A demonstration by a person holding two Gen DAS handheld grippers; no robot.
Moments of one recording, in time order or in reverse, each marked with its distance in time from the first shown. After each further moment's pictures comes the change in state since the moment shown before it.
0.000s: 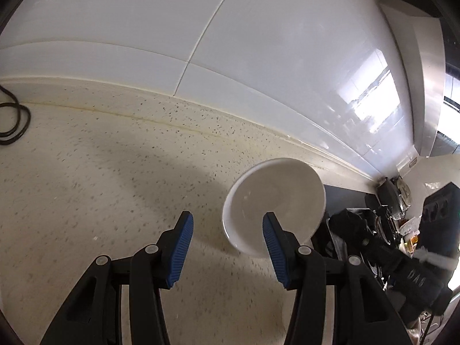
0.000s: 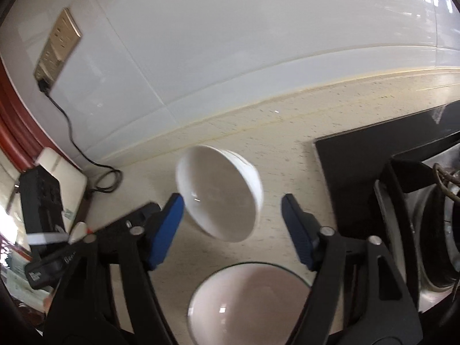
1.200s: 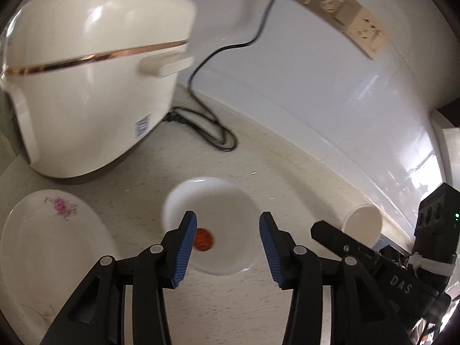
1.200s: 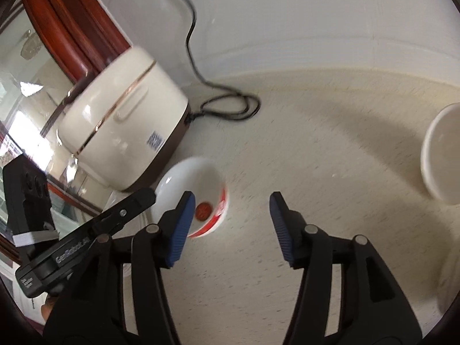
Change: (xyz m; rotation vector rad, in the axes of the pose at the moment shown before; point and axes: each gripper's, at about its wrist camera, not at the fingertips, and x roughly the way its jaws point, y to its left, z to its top) left arm -0.197 0.140 -0.053 -0.252 -0.240 0.317; right arm 0.038 0.220 -0.061 -0.243 0.157 0.304
